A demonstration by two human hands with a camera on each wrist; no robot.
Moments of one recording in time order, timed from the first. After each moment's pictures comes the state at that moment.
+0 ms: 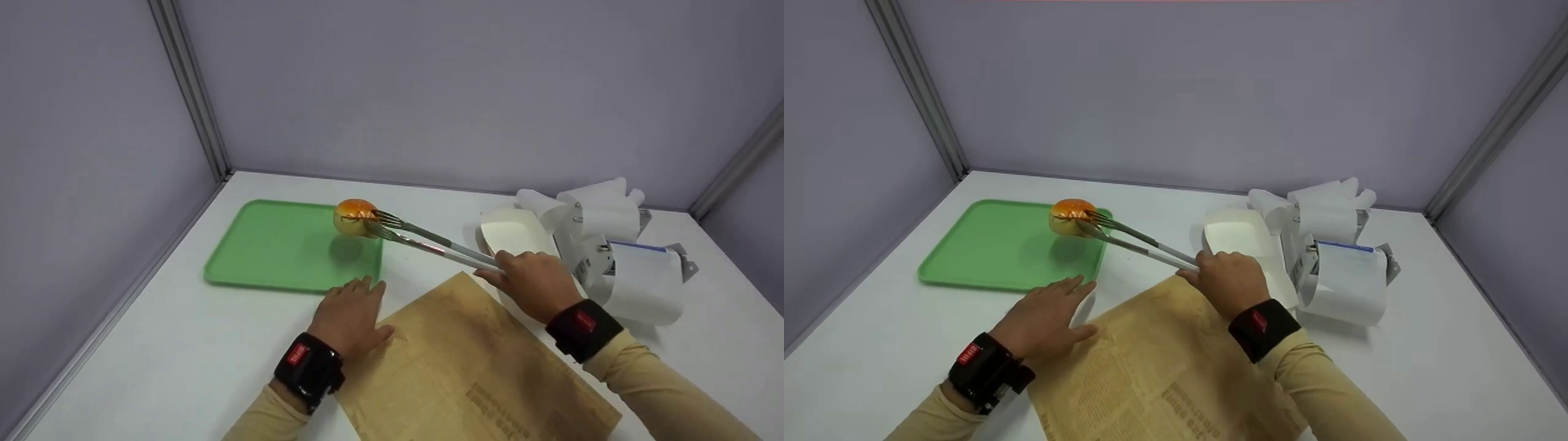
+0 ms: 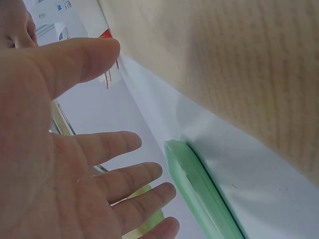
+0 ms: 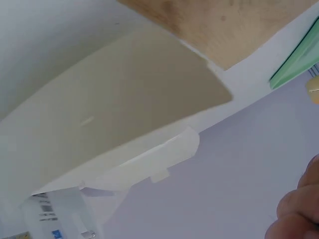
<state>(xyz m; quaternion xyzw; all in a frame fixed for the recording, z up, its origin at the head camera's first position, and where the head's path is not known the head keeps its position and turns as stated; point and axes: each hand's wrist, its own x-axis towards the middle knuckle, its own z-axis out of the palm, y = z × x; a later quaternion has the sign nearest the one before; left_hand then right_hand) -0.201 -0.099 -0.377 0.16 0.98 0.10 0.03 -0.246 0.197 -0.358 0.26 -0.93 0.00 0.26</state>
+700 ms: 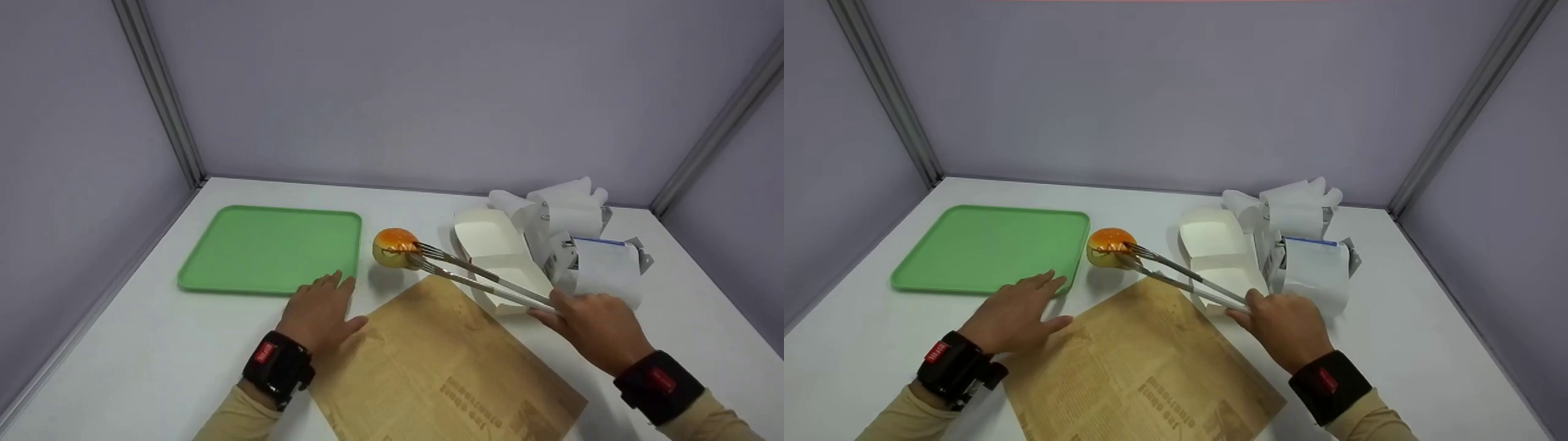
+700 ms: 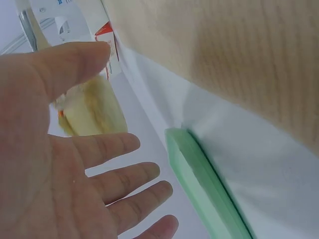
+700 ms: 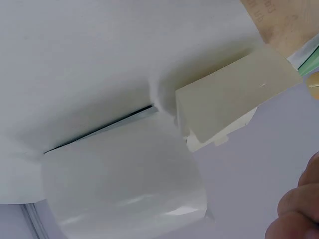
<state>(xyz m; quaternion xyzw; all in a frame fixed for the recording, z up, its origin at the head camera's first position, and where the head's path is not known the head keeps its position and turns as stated) -0.215 -0.129 -0.379 0.16 0.98 0.10 0.01 -0.193 0.276 -0.374 0.27 -0.90 -0.01 0.33</state>
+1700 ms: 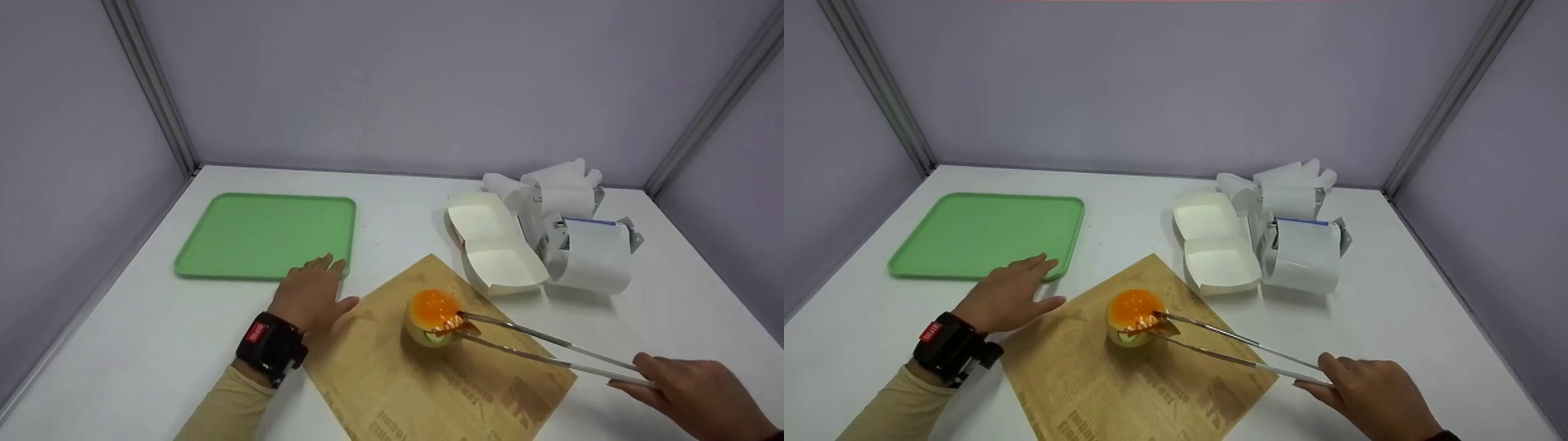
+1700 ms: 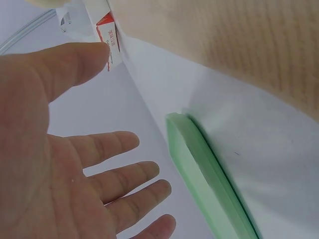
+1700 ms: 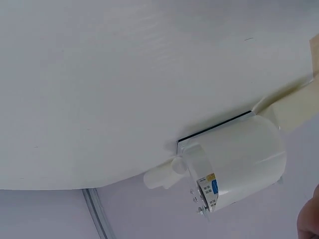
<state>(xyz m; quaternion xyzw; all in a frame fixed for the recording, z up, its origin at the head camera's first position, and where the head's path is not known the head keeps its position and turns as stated) -0.231 -0.141 -0.372 0.15 0.98 0.10 0.01 -0.110 0.364 -0.387 0.30 -0.91 -0.03 0.27</state>
